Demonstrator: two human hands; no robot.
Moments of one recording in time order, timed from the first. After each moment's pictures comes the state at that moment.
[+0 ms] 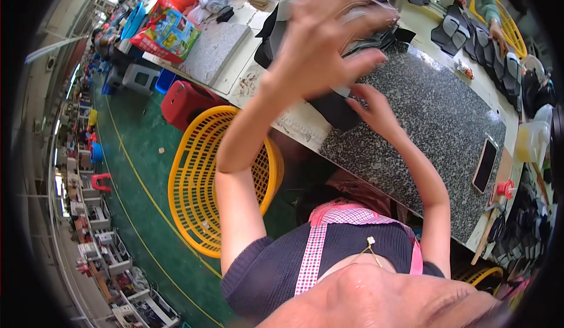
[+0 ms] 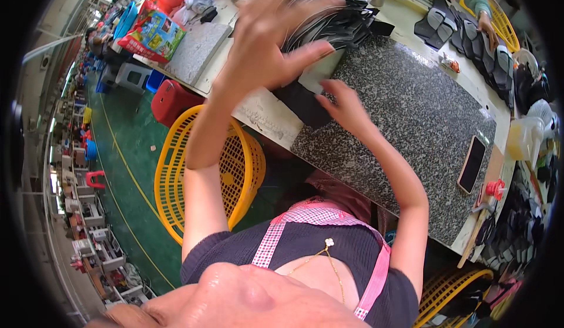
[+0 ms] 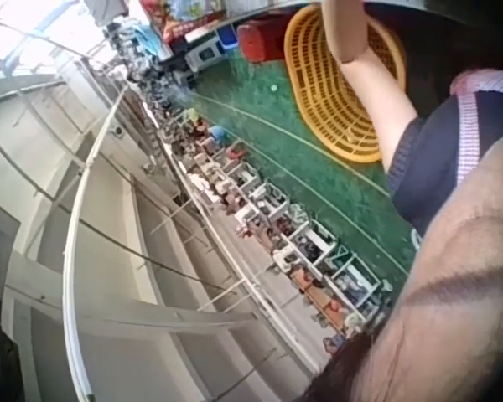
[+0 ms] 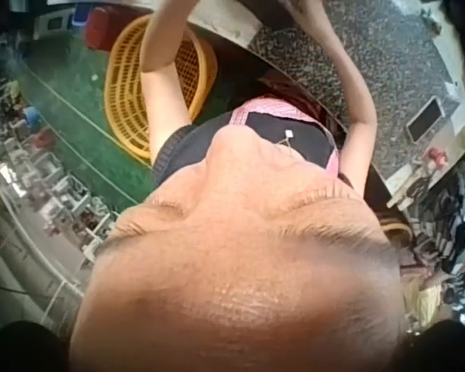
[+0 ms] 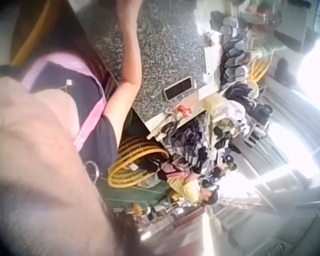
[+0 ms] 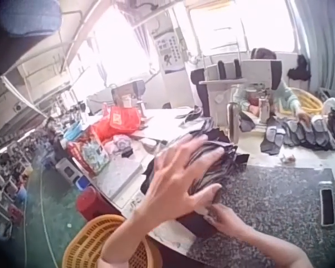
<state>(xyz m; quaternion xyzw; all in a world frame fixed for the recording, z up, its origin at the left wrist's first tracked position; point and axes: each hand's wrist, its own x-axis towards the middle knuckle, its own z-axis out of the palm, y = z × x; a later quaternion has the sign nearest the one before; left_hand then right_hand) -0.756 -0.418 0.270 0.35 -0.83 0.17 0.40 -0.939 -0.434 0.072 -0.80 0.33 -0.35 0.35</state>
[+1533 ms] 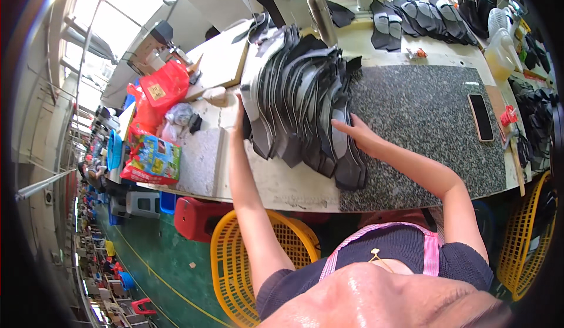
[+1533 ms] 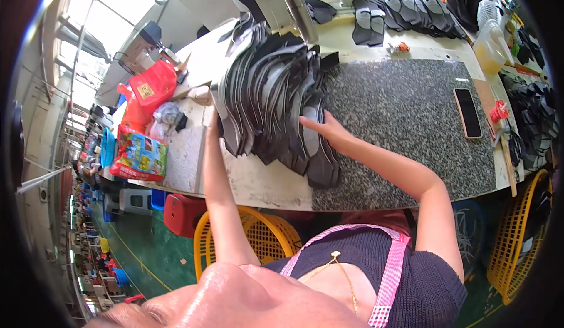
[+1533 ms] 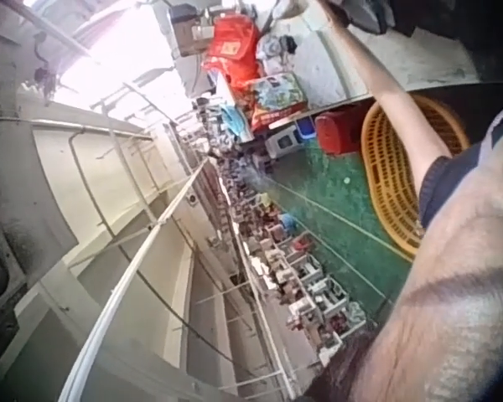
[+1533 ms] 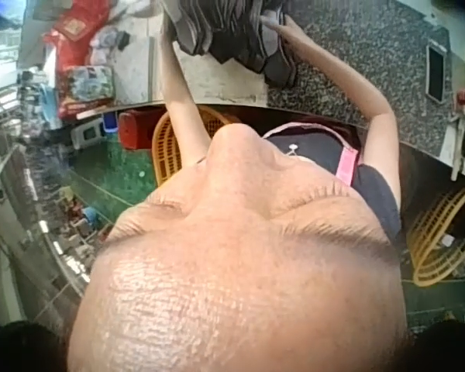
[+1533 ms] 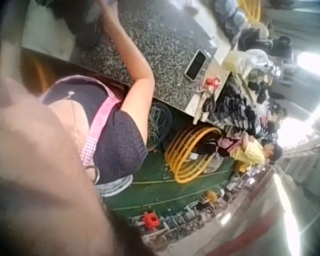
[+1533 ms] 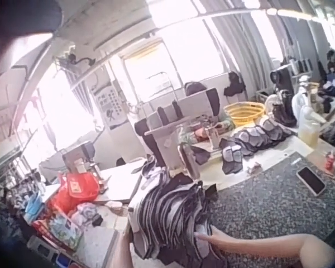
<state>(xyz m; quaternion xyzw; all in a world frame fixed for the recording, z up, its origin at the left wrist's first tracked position) -0.518 -0.622 0.099 0.46 -0.52 -0.60 0.41 -0.905 -0.470 0.040 -0.41 0.46 -0.39 0.69</state>
